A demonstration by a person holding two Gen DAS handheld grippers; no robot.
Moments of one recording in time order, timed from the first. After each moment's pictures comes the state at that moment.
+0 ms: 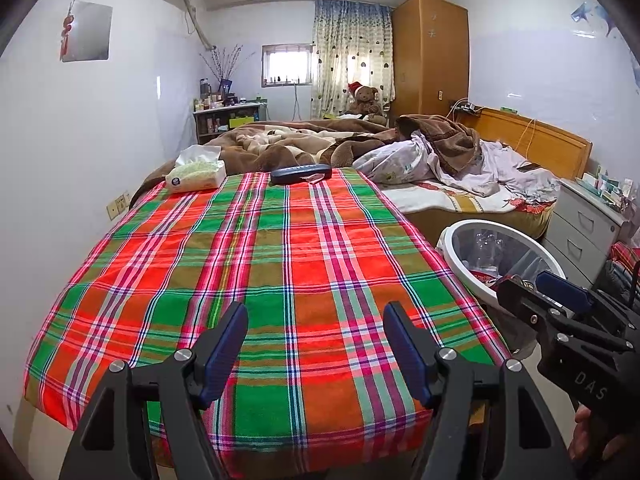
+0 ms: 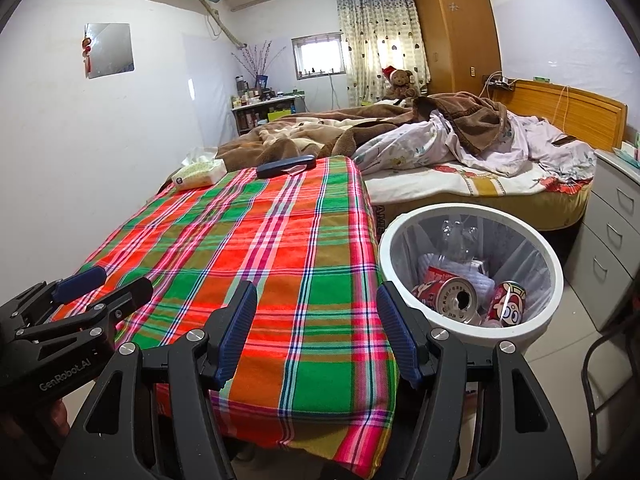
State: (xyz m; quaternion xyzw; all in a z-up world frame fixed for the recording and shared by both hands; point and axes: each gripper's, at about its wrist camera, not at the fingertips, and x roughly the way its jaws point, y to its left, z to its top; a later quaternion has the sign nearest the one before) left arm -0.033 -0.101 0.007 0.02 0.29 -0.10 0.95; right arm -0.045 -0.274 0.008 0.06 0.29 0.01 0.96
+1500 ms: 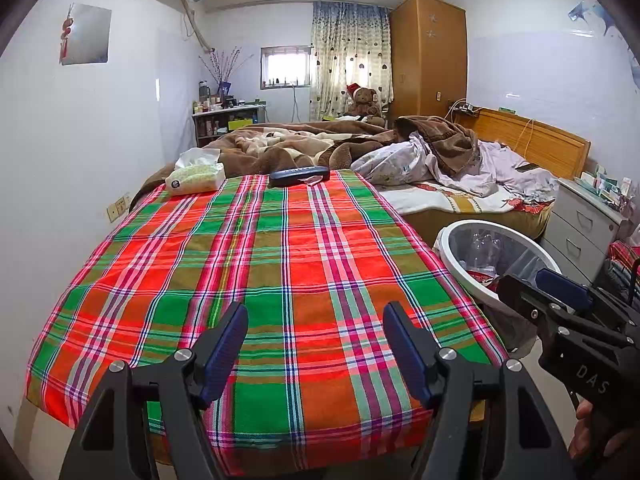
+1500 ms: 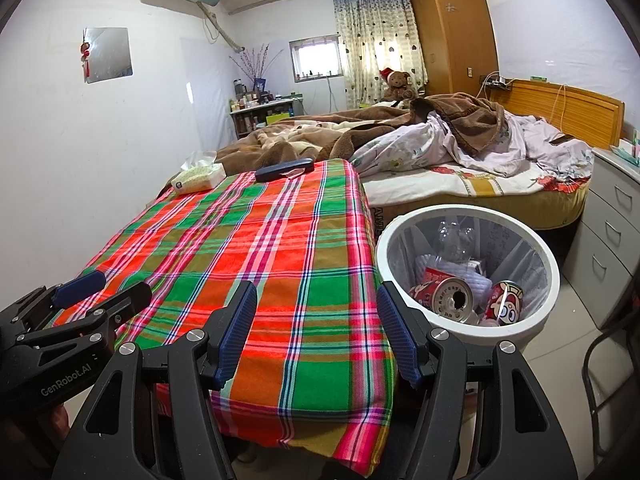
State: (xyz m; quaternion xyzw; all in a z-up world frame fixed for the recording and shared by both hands) left arm -0.035 -0.101 0.008 0.02 0.28 -0.11 0.95; right arm -0.048 -0.273 0.007 0.07 0.28 0.00 0.96
